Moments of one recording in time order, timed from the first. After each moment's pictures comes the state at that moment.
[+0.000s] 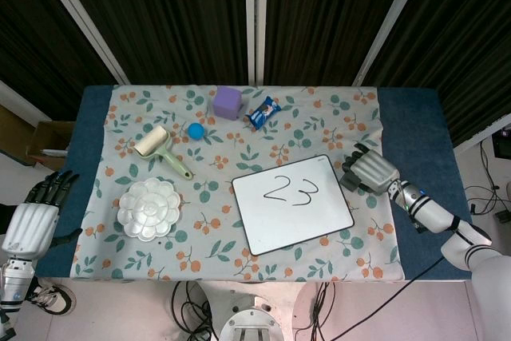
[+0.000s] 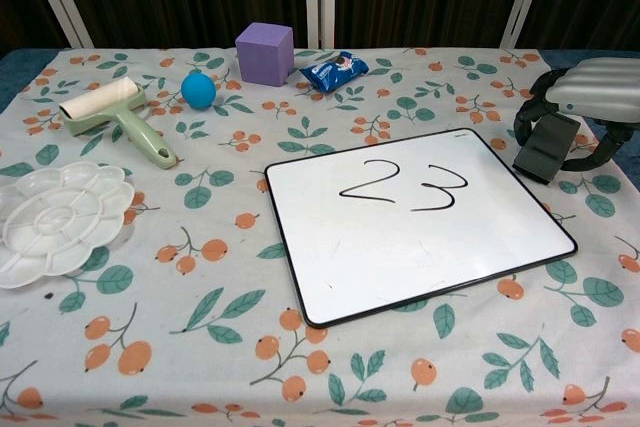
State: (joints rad) left arm -0.12 -1.12 -0.01 -1.58 1.57 1.48 0.08; right arm 0.75 -1.56 -0.18 -0.63 -1.78 1.02 0.44
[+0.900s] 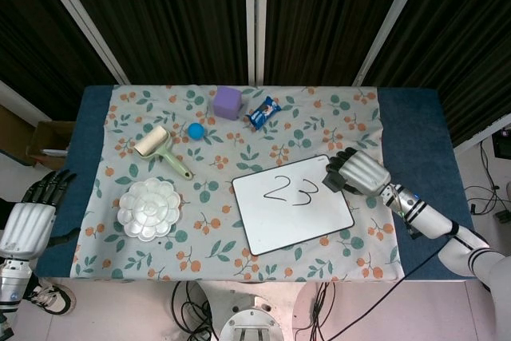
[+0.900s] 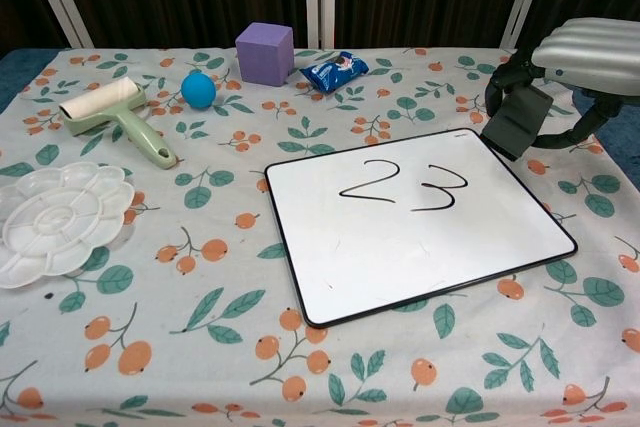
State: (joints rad) left arm -0.11 -1.12 -0.01 -1.56 1.57 1.49 0.05; right arm 0.76 -1.46 -0.13 -0.89 -1.79 1.21 0.32
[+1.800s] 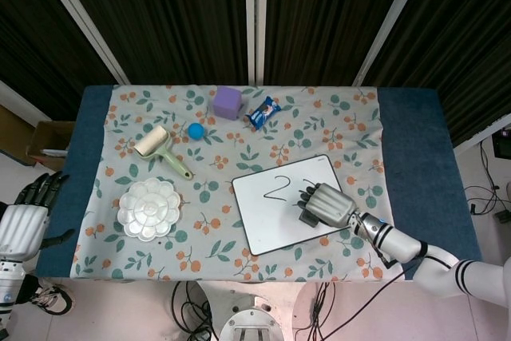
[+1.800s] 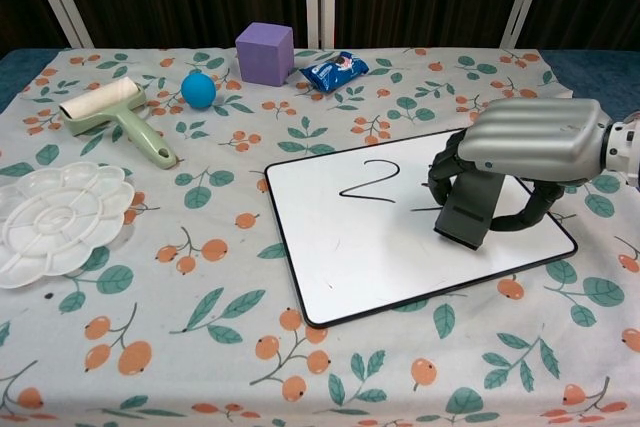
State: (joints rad) left arm -0.10 -1.13 -0.01 -1.51 1.56 1.50 -0.01; right arm 0.81 -1.38 -0.11 -1.37 -1.70 0.88 -0.11
